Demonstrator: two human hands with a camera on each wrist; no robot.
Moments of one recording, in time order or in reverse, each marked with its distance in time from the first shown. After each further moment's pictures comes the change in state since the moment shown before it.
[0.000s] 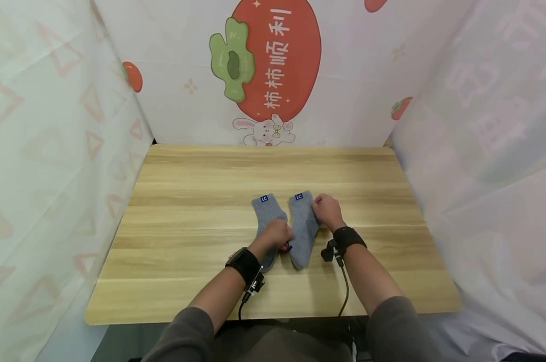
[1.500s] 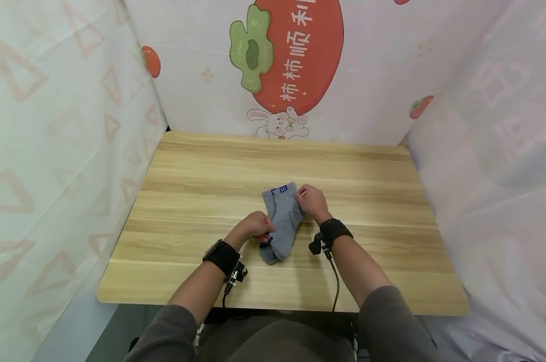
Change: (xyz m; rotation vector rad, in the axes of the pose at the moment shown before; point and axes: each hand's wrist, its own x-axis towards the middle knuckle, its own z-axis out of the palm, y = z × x) left_hand -0.023 -0.072 -0.045 -0.386 -0.069 -0.208; right_hand 0.005 -0.071 0.036 0.006 -0.044 -0.104
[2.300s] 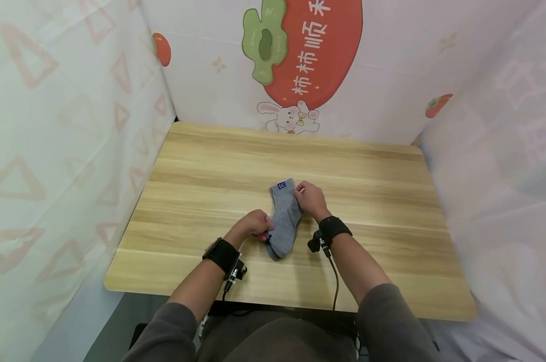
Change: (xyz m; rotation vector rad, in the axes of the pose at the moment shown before) left_hand -0.002 -0.021 -0.013 -0.032 -0.004 -0.046; right_hand 0.008 -0.017 0.023 0.047 -0.044 -0.039
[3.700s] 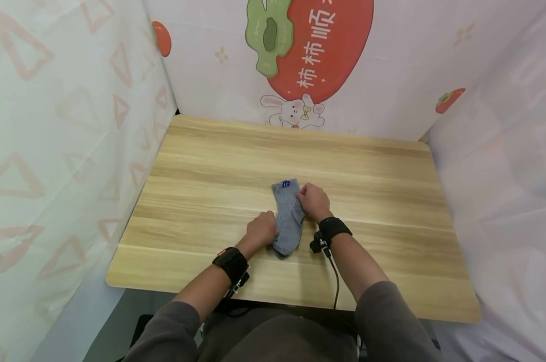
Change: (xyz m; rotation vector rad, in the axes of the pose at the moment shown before) left_hand 0.011 -0.009 0.038 0.643 0.324 0.060; right_hand 0.010 0.019 0.024 -0.162 -0.042 0.039
